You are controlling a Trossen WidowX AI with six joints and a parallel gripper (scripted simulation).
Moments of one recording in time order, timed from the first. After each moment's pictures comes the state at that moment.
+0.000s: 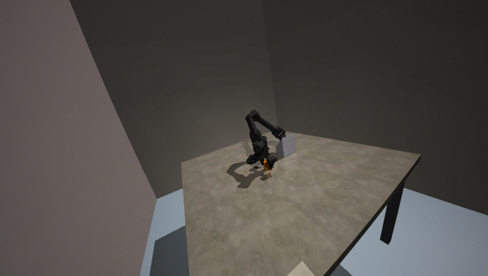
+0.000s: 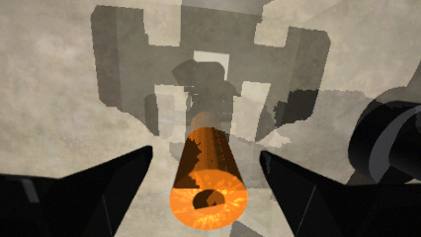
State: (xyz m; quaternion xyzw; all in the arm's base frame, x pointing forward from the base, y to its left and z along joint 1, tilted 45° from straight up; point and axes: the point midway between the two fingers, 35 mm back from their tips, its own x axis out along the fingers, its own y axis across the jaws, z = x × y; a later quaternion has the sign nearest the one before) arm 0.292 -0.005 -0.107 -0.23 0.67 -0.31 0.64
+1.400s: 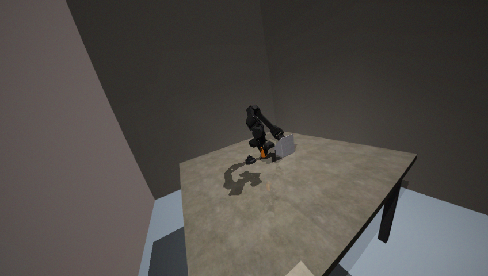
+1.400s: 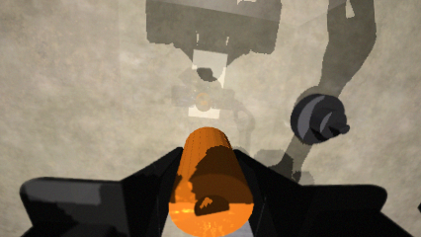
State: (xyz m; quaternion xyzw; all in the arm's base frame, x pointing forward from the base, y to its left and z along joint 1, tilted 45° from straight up) arm 0.302 0.072 -0.037 -0.24 0.68 -0.30 0.63
